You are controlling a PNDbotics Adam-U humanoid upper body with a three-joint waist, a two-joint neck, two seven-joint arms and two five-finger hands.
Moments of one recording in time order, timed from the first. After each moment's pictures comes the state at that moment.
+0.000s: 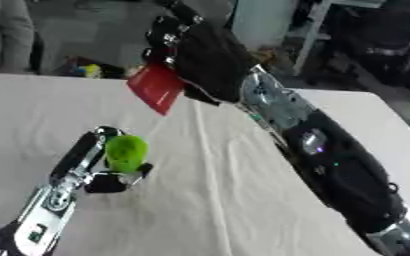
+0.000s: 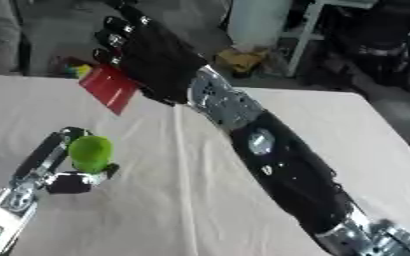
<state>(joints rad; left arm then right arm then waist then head) -0.65 0.22 -0.26 -1.14 -0.56 -0.26 0.07 -0.92 -0.27 0.41 -1.49 1.49 -0.36 -0.31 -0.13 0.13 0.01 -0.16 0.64</state>
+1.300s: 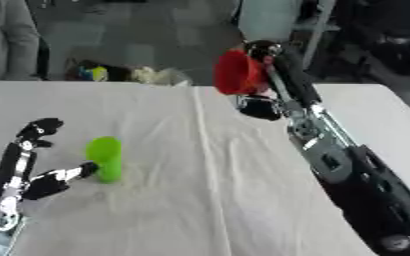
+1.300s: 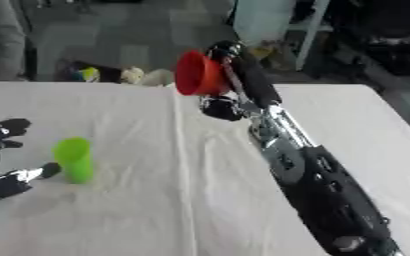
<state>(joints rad) -0.51 0.29 -0.11 -1.29 -0.43 -0.20 0.19 -0.67 -0.35 0.21 -1.36 0.57 -0.10 -0.22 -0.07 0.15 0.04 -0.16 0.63</state>
